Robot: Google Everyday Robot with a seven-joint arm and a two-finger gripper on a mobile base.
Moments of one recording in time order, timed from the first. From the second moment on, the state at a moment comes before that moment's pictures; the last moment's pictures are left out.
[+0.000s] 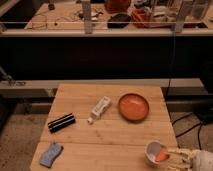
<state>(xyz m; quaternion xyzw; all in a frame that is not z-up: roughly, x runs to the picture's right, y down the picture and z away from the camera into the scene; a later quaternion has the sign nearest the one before) 0.239 0.250 0.525 -0.03 -0.49 0.08 0.87</state>
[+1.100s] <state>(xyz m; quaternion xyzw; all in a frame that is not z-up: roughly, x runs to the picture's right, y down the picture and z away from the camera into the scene) 0.242 0.250 0.569 -0.04 -0.51 0.14 0.85</state>
